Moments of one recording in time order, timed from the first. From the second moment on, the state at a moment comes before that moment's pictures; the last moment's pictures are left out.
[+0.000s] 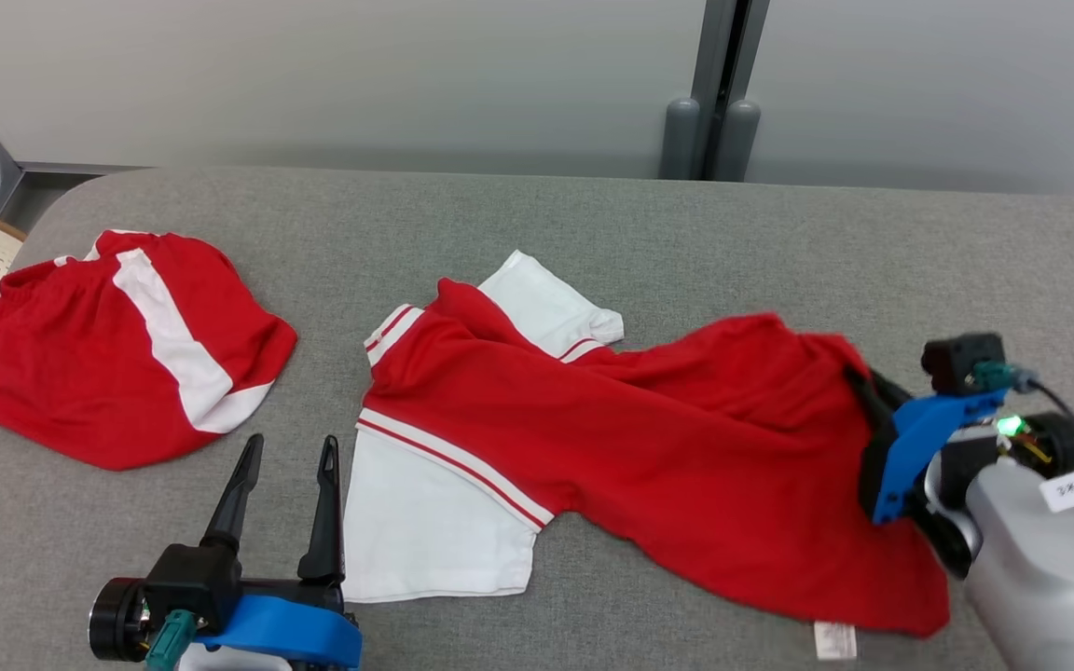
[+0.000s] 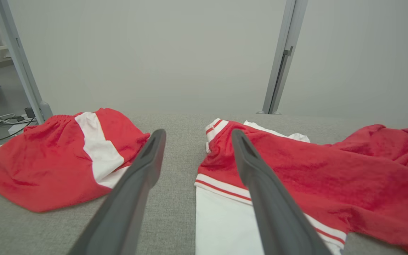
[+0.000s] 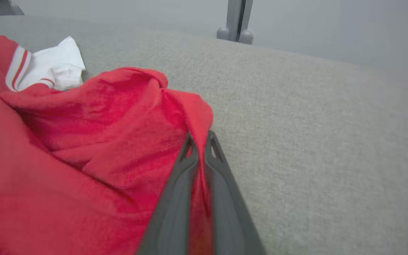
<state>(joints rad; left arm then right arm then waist) -0.04 0.05 -0.06 0.23 -0.11 -0.12 -0.26 -0.63 -0.28 0.41 0.98 0.43 0.13 -0.08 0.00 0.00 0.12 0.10</state>
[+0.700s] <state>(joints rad) -0.05 0.05 -0.07 0.24 -0.13 -0.11 -0.26 -0.79 -0.29 0.30 1.14 0.44 0.13 -0.26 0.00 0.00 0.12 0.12</state>
